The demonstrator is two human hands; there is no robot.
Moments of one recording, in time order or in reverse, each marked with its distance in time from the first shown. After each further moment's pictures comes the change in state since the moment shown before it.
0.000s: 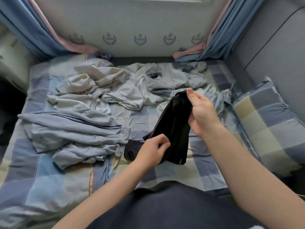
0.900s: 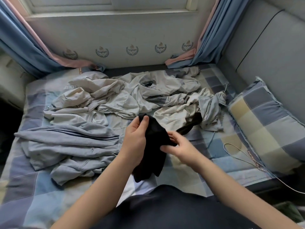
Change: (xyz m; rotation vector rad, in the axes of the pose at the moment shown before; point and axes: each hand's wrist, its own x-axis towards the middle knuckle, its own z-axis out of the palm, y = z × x) left_hand 0.016 0.094 -0.053 -0.942 0.267 -0.124; right_hand -0.027 0.074 -0.052 -0.502 -0.334 0.103
